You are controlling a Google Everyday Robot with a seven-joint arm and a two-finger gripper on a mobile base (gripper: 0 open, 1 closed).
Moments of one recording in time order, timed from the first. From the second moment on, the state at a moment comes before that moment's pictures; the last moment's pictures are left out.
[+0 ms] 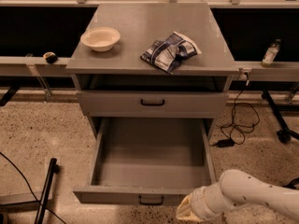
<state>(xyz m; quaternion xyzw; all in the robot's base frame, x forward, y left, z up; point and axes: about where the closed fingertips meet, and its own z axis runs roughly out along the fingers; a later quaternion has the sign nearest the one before) 0.368 -0.121 0.441 -0.68 0.67 0.21 0.22</state>
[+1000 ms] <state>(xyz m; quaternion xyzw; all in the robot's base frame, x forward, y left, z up) 0.379 -0.117 0.404 -0.66 0.68 0.18 0.25</state>
